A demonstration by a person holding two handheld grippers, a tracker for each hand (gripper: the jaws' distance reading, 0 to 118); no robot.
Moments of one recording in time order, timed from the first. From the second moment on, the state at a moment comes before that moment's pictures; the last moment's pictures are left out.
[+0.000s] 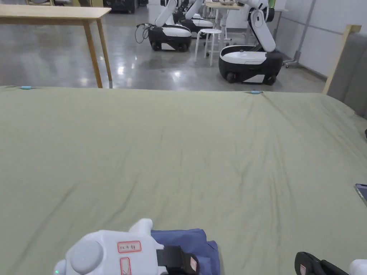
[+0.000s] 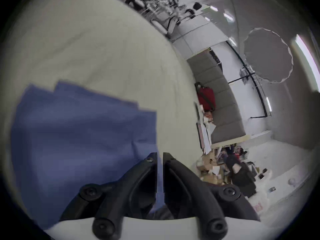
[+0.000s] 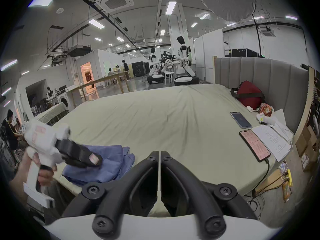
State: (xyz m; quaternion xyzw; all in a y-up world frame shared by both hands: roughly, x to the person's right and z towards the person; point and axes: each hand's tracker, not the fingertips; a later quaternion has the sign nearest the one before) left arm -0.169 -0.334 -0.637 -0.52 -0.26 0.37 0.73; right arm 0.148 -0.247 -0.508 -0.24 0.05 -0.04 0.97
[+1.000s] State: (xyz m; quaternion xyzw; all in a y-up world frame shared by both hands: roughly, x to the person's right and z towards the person) left arm -0.340 -0.335 -0.628 -0.49 -0.24 0.42 0.73; right arm 0.108 -0.404 -0.669 -0.50 0.39 -0.46 0.62
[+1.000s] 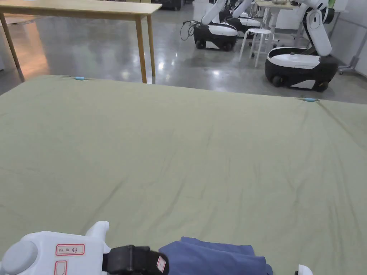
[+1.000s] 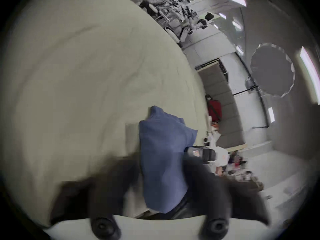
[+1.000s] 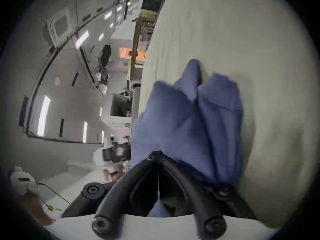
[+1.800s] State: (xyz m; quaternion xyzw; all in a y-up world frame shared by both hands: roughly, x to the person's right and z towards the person) left arm -0.444 -0.281 -0.640 -0.50 -0.22 0.29 0.78; right arm 0.138 -0.305 -0.635 -0.43 0.32 -0.33 0.77
